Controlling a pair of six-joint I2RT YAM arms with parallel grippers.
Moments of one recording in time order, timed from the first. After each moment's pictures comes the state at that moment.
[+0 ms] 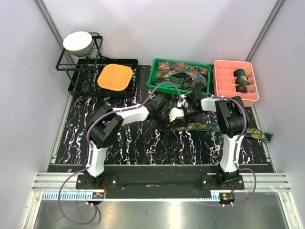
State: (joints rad) left arm -0.75 2.03 1.34 -0.32 0.51 0.56; right arm 0.25 2.07 1.19 -0.42 -1.04 0.40
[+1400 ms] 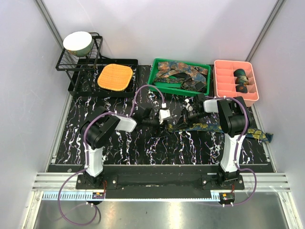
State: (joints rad) left arm -0.66 1.95 0.93 0.36 0.72 0.38; right arm 0.20 2.07 1.12 -0.44 -0.96 0.41
